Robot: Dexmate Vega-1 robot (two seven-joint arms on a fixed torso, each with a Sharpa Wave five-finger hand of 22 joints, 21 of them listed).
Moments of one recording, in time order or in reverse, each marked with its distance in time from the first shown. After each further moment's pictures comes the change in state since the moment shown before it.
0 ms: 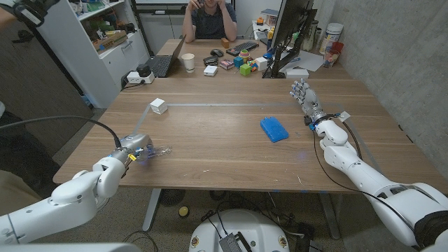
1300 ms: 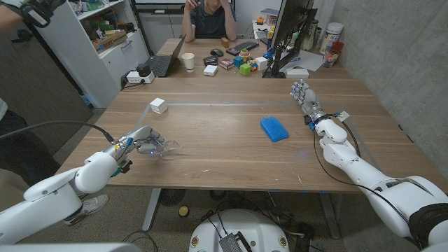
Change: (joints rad) left arm 0.126 -0.170 -0.304 0.036 -0.209 -0.384 -0.031; left_hand -0.017 0.018 0.006 -0.006 0.004 0.048 -0.031 -0.010 0.008 0.081 -0.082 -0.030 0.002 0.116 -0.149 -0.030 -0.006 0.071 -0.116 0.043 -0.008; right arm 0.056 0.028 -0.005 0.102 0.005 0.009 0.035; right_hand 0.000 0.000 0.000 0.000 0.000 0.000 0.000 0.000 0.000 0.000 0.000 -0.008 0.005 0.004 0.004 0.000 0.000 -0.013 0.002 0.000 -0.002
